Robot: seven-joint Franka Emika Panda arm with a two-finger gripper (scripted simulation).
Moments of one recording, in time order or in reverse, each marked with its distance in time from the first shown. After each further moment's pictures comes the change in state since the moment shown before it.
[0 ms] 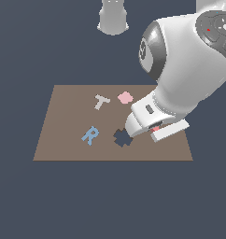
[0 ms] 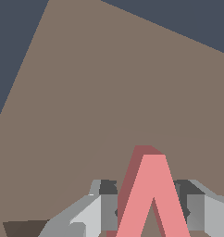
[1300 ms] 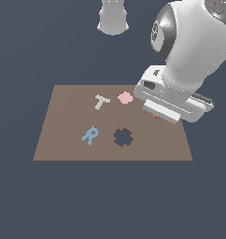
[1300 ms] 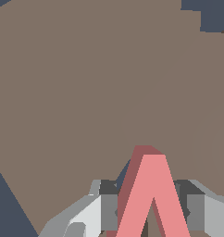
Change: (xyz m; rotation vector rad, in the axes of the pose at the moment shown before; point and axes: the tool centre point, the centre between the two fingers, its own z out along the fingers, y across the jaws) arm -0.039 -0.046 -0.003 0.000 0.000 0.948
